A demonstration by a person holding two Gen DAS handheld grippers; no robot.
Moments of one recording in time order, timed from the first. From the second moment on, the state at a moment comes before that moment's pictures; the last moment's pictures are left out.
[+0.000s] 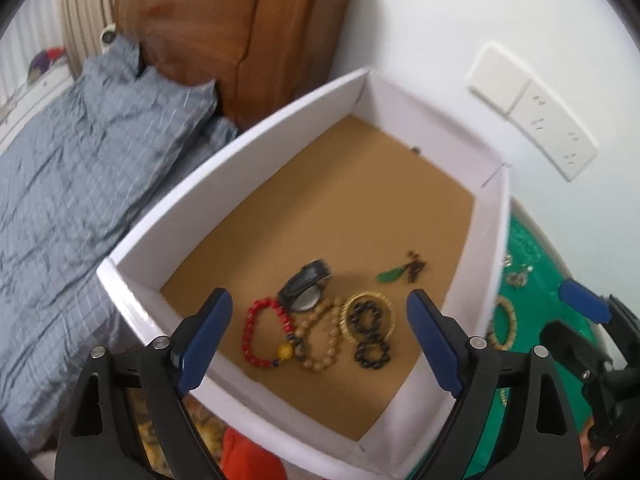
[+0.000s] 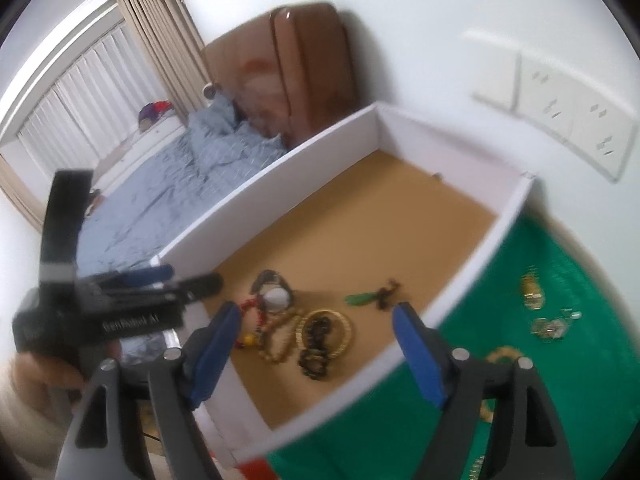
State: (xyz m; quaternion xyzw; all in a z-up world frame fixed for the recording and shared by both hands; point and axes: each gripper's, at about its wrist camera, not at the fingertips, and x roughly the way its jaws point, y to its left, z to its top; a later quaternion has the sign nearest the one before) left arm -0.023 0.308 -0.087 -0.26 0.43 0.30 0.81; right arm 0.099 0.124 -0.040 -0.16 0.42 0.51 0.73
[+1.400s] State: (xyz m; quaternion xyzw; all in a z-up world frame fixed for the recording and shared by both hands) left arm 0.120 0.074 -0.083 -0.09 0.50 0.03 0.86; right arm 0.145 -0.180 -0.061 -0.07 0.47 0.22 0.85
